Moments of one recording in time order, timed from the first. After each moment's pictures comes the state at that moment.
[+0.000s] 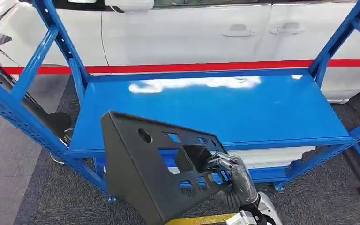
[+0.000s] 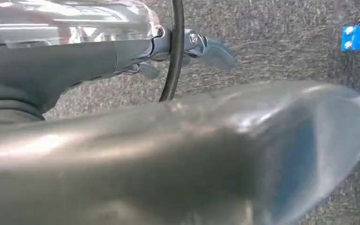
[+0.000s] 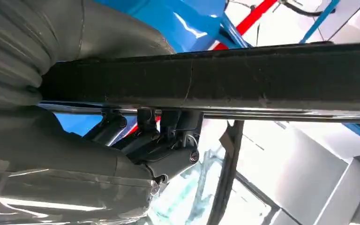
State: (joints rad) left arm -0.06 -0.22 0.62 -0.21 -0.64 0.28 -0.37; right arm -0.03 -0.28 0.61 -1.82 0.30 -0.47 -0.46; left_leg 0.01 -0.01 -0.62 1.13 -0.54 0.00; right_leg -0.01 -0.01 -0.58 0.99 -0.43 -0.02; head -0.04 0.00
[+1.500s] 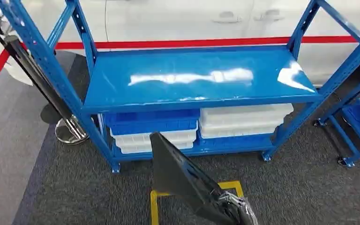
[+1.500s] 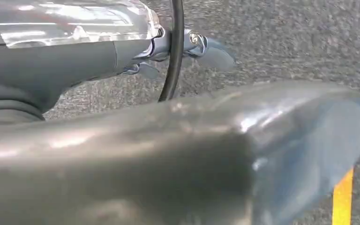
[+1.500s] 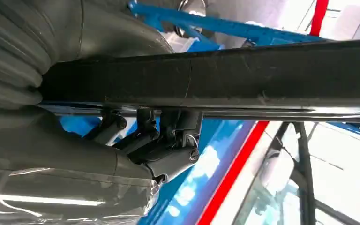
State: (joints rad) left arm -0.06 -0.24 0.70 -0.20 -0.62 0.32 -0.40; right arm 0.29 -0.26 0.51 -1.75 0.14 -0.43 -0.57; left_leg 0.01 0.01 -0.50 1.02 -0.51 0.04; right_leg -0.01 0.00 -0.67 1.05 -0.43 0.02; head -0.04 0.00
